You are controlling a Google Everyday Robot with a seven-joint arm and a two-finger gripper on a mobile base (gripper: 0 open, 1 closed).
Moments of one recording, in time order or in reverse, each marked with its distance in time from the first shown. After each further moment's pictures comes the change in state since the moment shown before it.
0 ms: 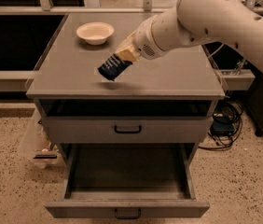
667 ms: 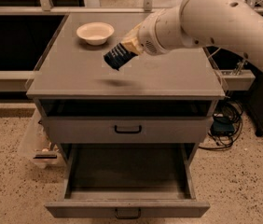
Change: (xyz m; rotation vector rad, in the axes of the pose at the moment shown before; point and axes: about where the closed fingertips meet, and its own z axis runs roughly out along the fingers) arm -0.008 -0.024 -0.023 0.187 -0.022 0.011
